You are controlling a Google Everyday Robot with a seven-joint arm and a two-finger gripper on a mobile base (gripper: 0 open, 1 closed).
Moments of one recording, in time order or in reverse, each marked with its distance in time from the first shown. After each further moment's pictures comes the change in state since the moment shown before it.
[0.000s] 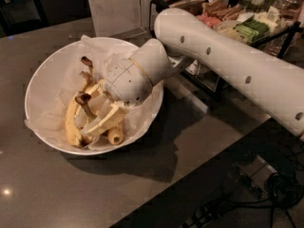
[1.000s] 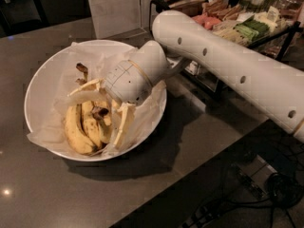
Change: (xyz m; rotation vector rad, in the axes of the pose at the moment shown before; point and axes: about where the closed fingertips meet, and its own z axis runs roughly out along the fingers) arm 0.009 -0.002 0.002 -0.023 -0.003 0.022
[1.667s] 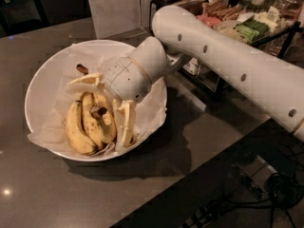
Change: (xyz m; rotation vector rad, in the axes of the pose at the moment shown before) arm -0.001 -0.003 -0.004 0.009 0.026 -0.033
